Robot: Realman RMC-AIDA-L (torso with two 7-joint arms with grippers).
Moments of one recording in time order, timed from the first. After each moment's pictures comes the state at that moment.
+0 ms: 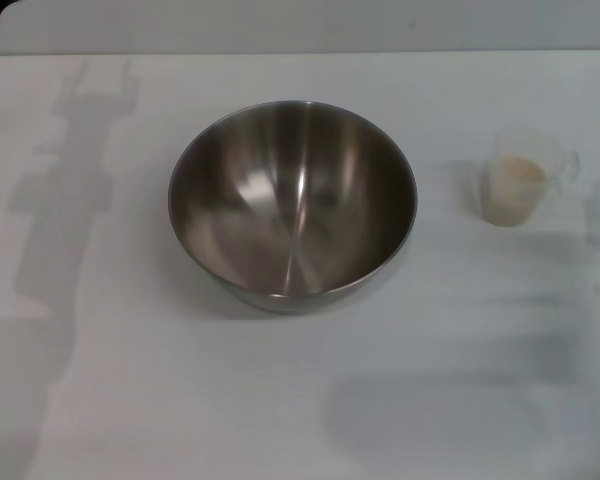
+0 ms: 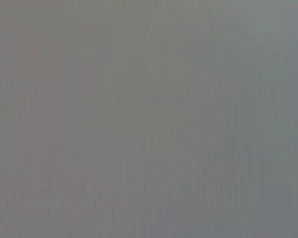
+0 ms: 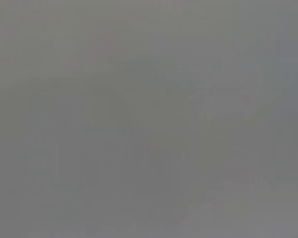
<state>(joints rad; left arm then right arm) -0.47 -2.06 -1.43 -0.61 2.65 0.81 0.07 0.20 2.09 0.64 0.43 -1.90 -1.28 0.05</state>
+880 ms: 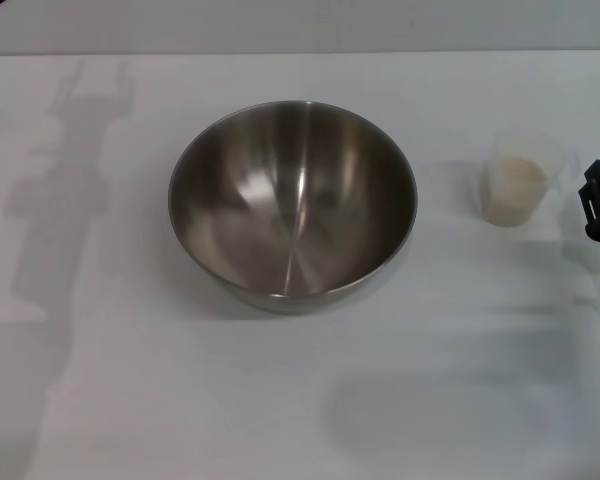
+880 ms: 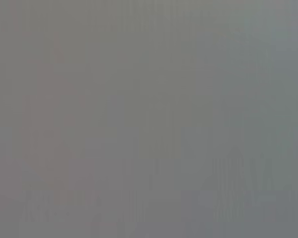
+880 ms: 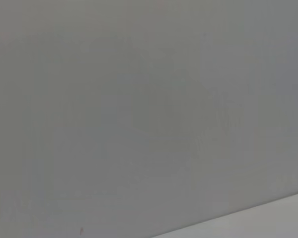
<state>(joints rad) -0.46 -2.06 -1.43 -0.61 2.65 0.84 0.07 0.19 2.09 0.61 0.46 -1.90 -1.17 0.05</state>
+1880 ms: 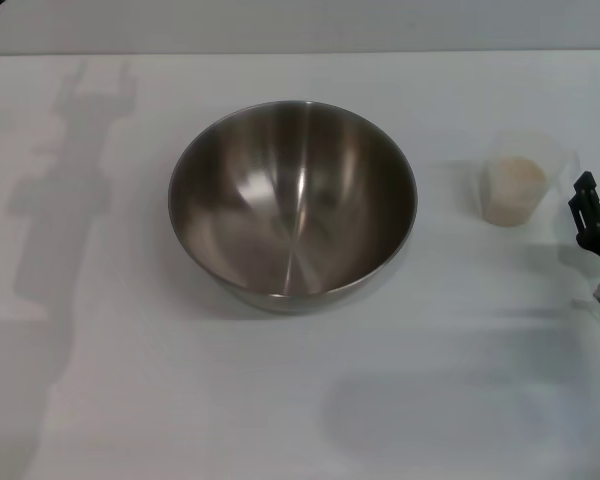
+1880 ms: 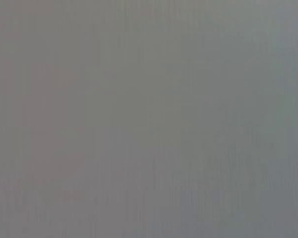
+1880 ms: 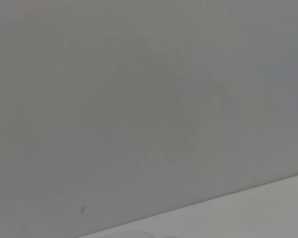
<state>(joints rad) -0.47 -2.06 -1.43 -0.60 2.65 0.84 0.07 0.20 2.09 0.59 0.45 -1.90 -1.12 0.06</state>
